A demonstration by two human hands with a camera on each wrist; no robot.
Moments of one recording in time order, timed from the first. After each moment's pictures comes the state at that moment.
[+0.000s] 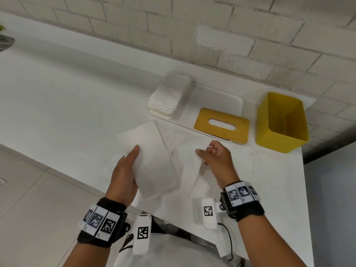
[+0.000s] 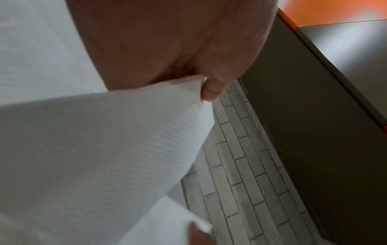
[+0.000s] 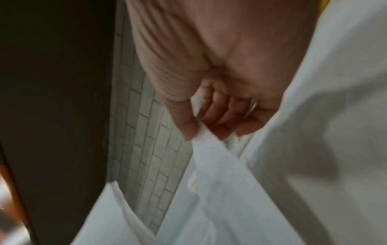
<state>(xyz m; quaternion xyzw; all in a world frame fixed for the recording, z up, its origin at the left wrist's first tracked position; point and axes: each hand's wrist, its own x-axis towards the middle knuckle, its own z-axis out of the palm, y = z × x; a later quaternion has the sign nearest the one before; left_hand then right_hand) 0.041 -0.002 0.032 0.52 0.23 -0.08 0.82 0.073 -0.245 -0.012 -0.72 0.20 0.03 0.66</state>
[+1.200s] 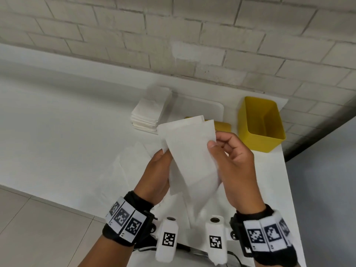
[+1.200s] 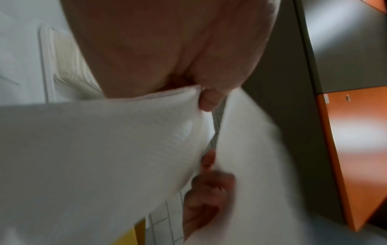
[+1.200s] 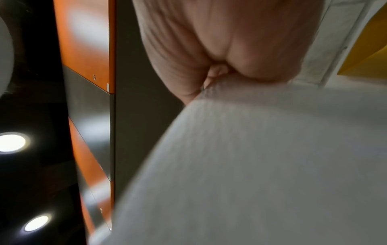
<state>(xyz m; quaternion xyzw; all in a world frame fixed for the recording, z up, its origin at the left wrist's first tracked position) 0.057 -0.096 0.077 0.56 0.05 -0.21 0.80 0.016 -0.256 0.099 -0.68 0.09 -0.16 0.71</state>
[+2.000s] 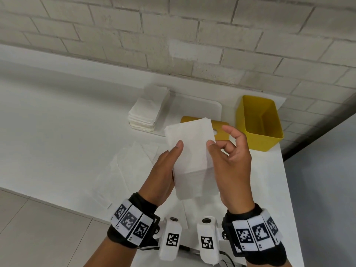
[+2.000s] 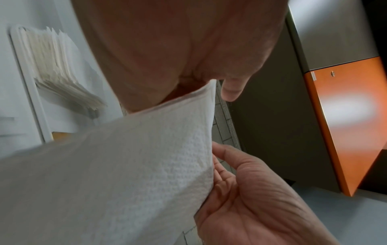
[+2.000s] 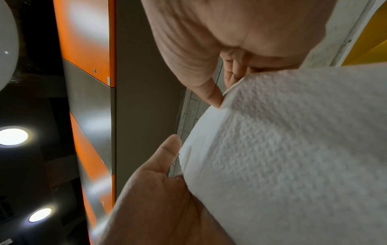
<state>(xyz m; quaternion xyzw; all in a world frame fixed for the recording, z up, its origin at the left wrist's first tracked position) 0.049 -0.110 0.083 0.52 -0.03 -0.25 0.82 0.021 -0.252 0.092 -0.67 0.15 -0.22 0.69</state>
